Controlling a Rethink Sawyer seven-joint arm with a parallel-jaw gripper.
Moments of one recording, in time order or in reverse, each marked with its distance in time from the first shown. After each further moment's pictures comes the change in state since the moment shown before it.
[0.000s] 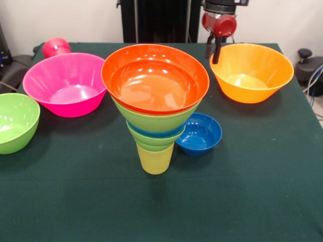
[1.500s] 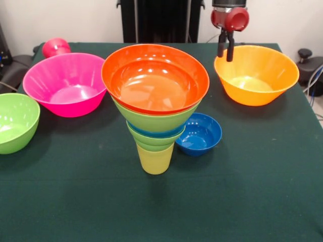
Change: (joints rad) arm -0.052 -0.088 0.095 0.012 -0.052 0.000 0.000
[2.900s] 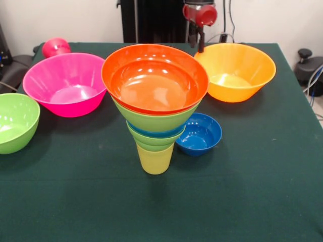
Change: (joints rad) arm -0.128 0.043 -0.023 0.100 -0.189 -0.085 0.000
